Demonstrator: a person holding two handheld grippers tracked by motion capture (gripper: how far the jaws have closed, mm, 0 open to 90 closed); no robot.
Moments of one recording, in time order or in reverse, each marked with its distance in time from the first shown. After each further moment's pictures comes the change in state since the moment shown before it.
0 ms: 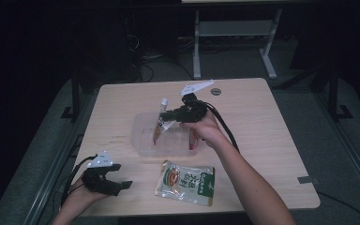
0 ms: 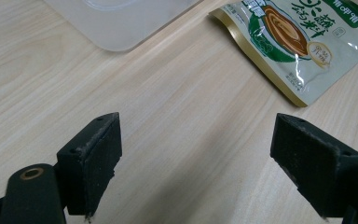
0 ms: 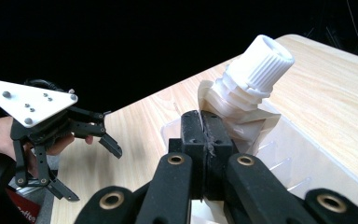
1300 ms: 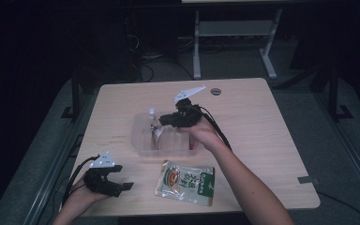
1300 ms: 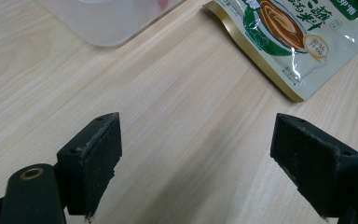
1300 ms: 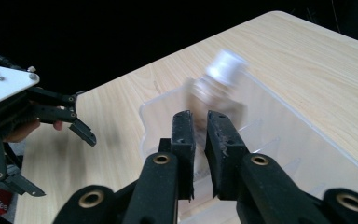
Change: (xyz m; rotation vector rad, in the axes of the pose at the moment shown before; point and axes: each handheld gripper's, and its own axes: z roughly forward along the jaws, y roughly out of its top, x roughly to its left) left arm -0.001 0.000 0.004 0.021 -0.015 0.019; right arm 0.003 -0.009 0.018 0.084 -0.094 -0.025
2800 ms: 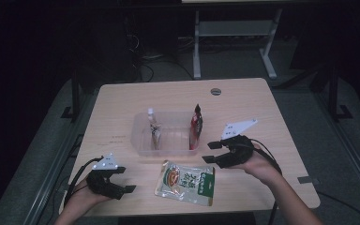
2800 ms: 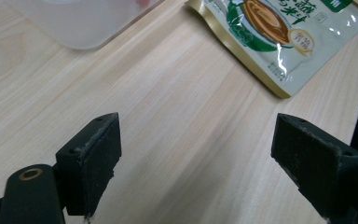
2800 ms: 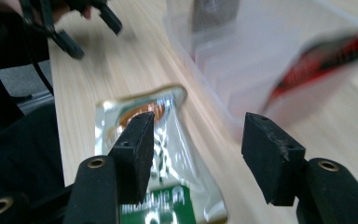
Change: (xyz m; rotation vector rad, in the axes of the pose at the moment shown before) left arm -0.006 0.001 0.005 0.007 -0.041 0.030; right arm 0.036 -0.104 -0.120 0.124 -0.067 -0.069
